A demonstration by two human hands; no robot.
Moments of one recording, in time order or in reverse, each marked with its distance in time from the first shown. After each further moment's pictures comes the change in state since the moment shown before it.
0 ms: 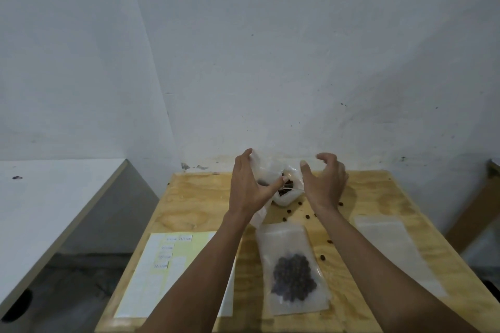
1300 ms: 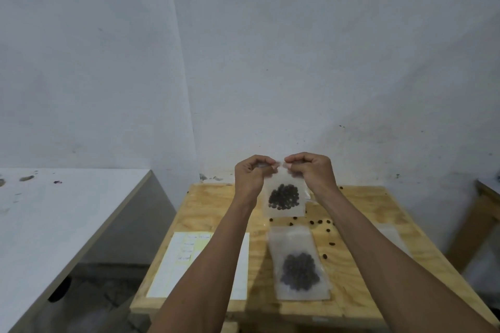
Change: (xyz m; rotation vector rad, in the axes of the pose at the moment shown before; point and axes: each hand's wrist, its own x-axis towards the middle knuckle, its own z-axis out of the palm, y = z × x) left_hand 0.000 0.064 -0.067 -0.788 0.003 -0.261; right_hand -0.024 -0.085 -0.045 0.482 -0.456 -0.032
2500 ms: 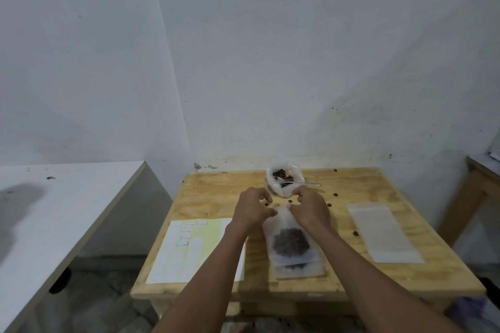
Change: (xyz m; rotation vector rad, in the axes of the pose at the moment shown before) left_hand -0.038 -0.081 -0.023 0.957 -0.297 -0.111; right_hand -0.050 0.111 -0.005 -0.823 0.076 0.154
